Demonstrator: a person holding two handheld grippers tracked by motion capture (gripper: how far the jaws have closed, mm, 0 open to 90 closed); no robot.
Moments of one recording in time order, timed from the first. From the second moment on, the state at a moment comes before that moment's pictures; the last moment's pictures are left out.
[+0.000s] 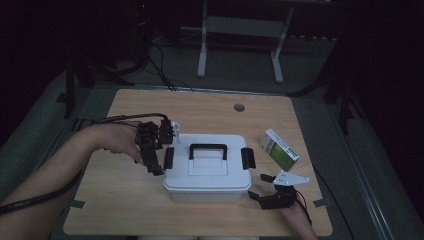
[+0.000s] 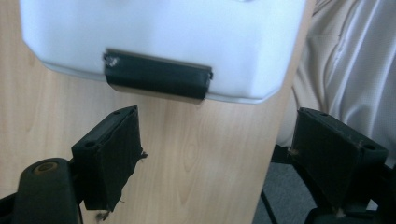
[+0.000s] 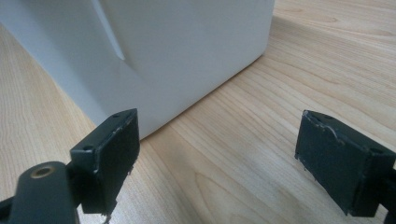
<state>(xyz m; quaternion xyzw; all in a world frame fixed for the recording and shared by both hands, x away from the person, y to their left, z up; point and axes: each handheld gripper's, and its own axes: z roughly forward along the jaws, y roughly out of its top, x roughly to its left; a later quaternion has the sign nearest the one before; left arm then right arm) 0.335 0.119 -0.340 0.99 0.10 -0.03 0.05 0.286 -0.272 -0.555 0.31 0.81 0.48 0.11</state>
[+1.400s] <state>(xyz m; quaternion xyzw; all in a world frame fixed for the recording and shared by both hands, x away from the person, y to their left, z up) 0.369 0.036 -0.328 1.00 0.05 -0.03 0.05 0.285 -0.272 -0.555 0.30 0.82 0.48 0.11</state>
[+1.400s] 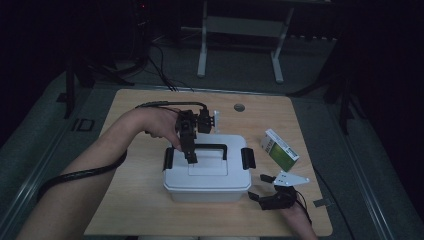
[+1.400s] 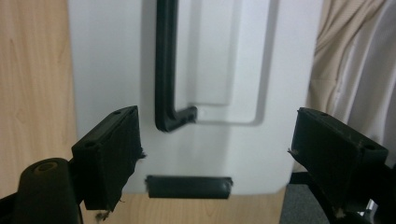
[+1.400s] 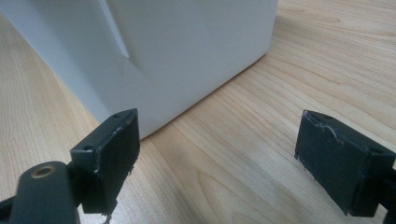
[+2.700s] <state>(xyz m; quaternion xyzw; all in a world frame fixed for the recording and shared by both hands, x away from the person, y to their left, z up) 0.389 -0.003 -0.357 1.00 0.00 0.00 0.03 0.284 -0.274 -0.555 0.30 0.81 0.49 0.10</state>
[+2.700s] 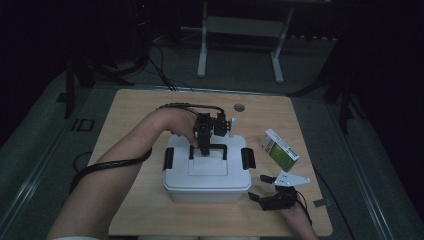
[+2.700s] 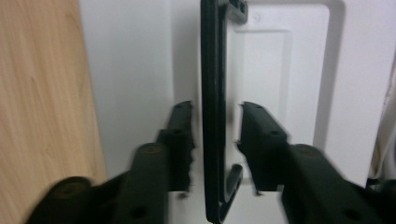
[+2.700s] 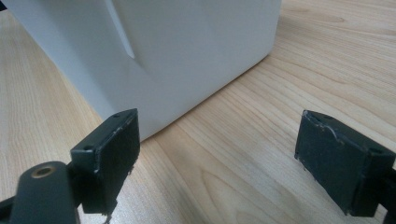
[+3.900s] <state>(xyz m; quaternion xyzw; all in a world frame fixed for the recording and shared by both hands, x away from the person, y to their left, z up) 0.381 -0.001 -0.339 1.00 -0.01 -0.02 0.03 0.284 -0.273 -0.556 0.30 0.81 0.49 0.09</state>
